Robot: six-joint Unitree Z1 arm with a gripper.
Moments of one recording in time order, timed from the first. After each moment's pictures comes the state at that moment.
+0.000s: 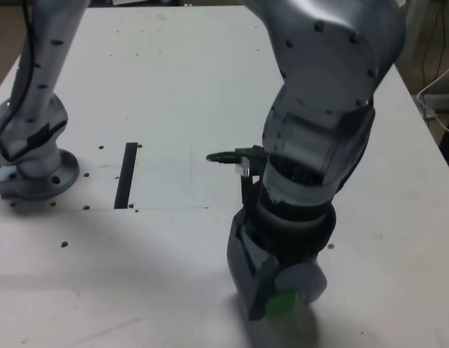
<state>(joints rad) -0.56 2.21 -1.74 1.20 -0.09 -0.85</state>
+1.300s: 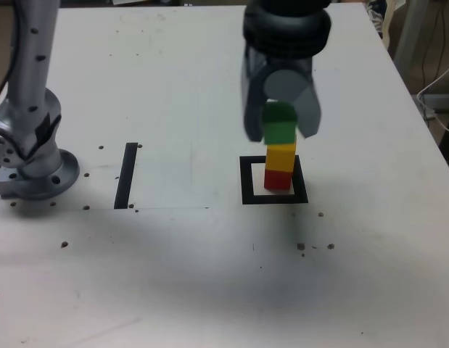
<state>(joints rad) -0.20 2.03 -1.90 1.54 0.11 -0.21</state>
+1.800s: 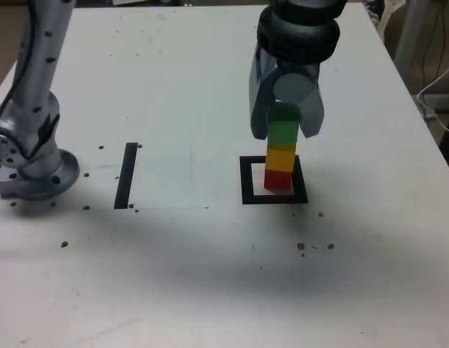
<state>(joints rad) -0.14 2.08 -1.90 1.54 0.11 -0.15</state>
